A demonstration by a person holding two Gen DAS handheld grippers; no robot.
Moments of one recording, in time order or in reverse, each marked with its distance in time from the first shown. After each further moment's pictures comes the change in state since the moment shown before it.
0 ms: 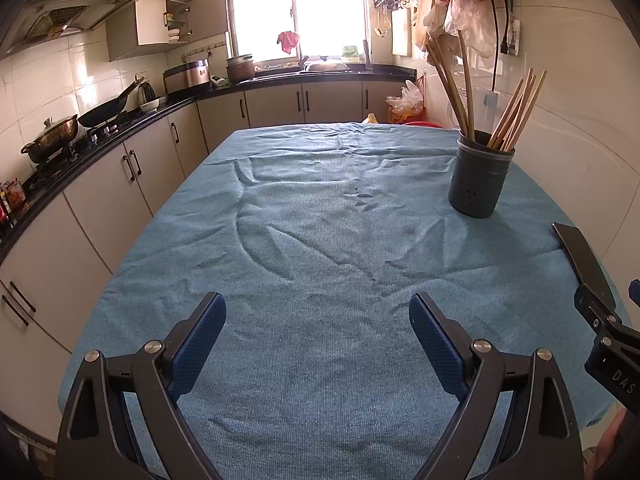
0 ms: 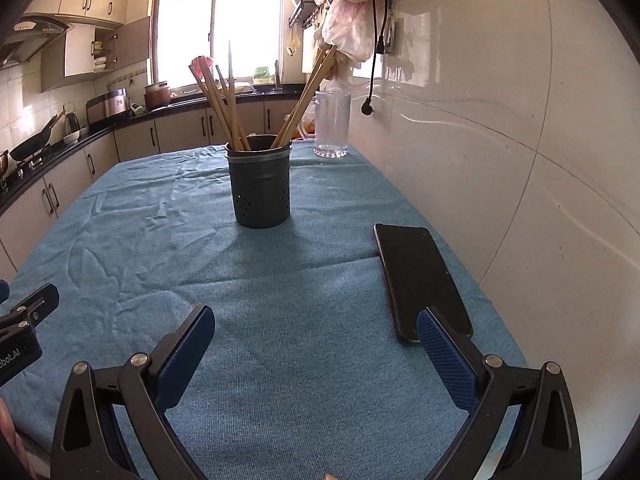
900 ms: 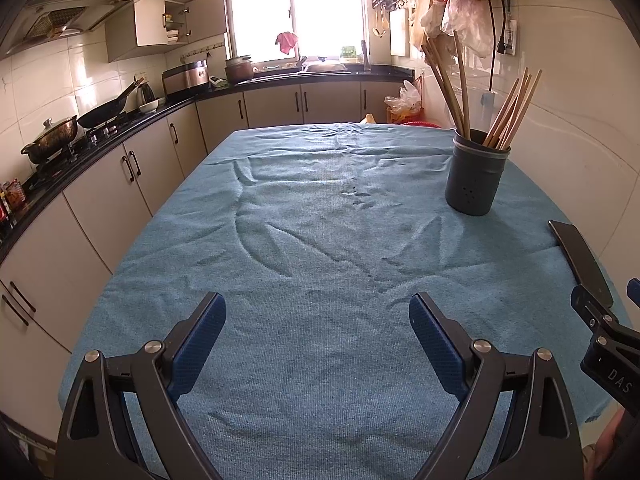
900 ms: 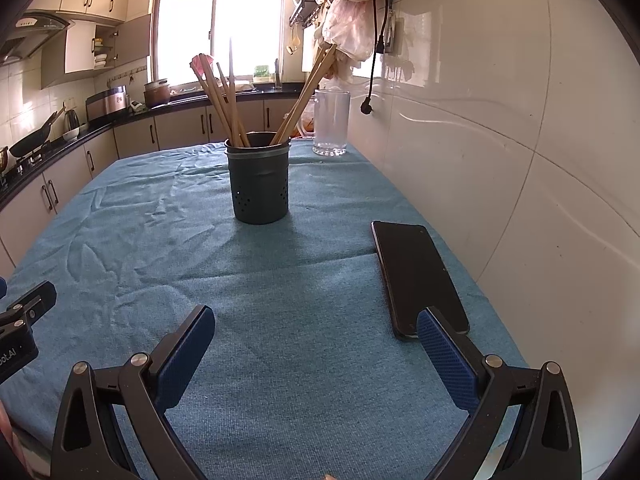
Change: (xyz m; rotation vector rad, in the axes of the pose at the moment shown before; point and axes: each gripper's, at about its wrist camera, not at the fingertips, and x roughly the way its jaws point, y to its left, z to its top) left arm -0.003 -0.001 -0.004 0.003 0.000 -0.003; right arm -0.003 0.001 -0.004 -0.006 0.002 -0.008
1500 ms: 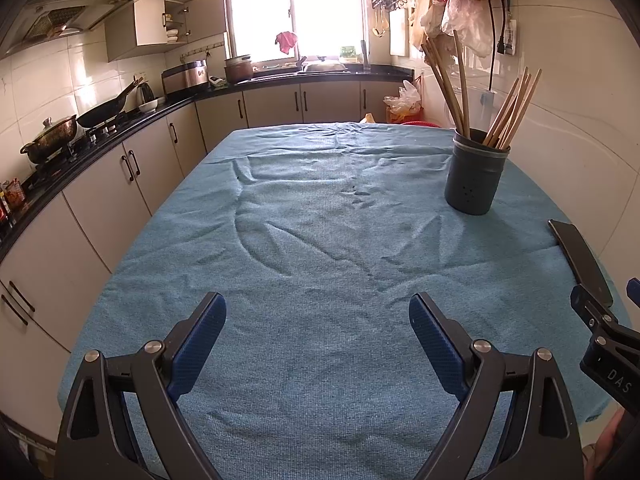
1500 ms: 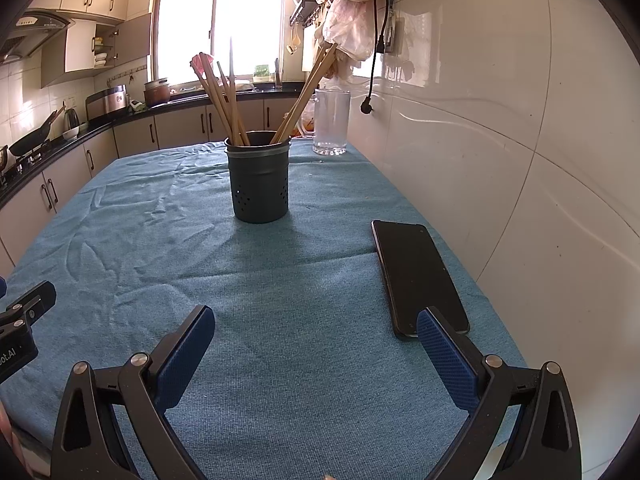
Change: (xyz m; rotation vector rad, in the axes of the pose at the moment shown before) left arm -0.002 0.000 0.000 -0.001 0.001 0.000; right arm 0.000 0.000 0.000 -0.002 0.000 -0.001
